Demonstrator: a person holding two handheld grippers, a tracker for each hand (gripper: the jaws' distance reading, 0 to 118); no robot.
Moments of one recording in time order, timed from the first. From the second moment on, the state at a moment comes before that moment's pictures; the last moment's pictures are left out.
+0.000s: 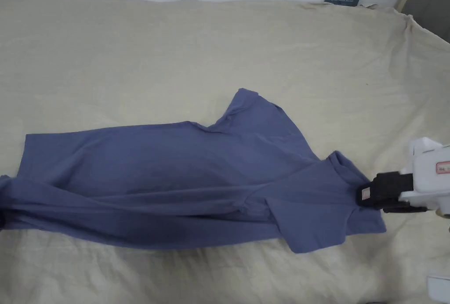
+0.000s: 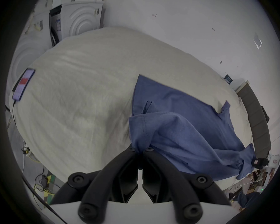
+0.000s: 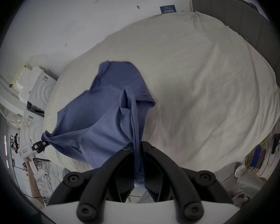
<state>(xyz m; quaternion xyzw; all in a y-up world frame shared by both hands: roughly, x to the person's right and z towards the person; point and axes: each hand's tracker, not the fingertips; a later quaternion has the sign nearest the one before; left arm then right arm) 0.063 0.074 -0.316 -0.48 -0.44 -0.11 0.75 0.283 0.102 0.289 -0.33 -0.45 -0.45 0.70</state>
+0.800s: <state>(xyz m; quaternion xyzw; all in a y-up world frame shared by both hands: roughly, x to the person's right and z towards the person) 0.051 0.041 -0.303 -0.47 -0.40 -0.17 0.77 0.268 0.047 0.264 -0.38 -0.51 -0.42 0.65</state>
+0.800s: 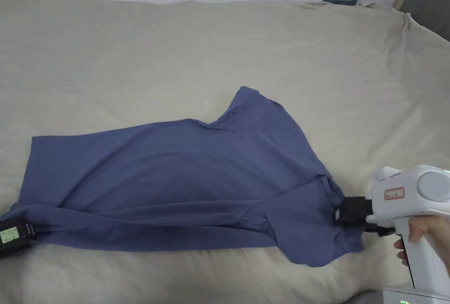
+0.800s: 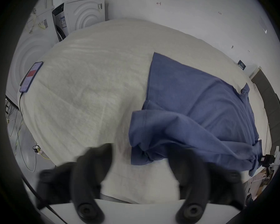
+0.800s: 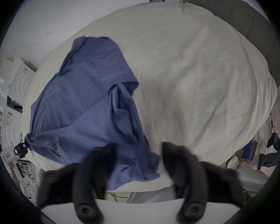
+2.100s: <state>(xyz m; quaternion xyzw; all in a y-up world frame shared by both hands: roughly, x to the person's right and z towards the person) 0.051 0.103 -0.172 -0.12 -0.54 -0.10 0.82 0.155 0.131 0.213 -0.08 -0.61 -0.08 0.78</state>
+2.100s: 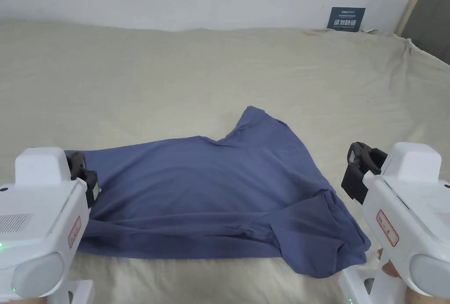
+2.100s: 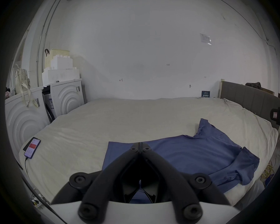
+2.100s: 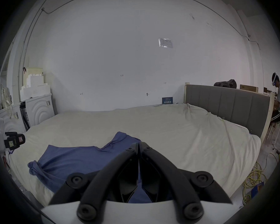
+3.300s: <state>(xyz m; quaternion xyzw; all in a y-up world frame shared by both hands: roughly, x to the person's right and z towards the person) 0.151 0.144 -0.263 -0.24 -0.52 -0.08 0.82 0.168 0.132 0.181 -0.10 -0.60 -0.06 0.79</state>
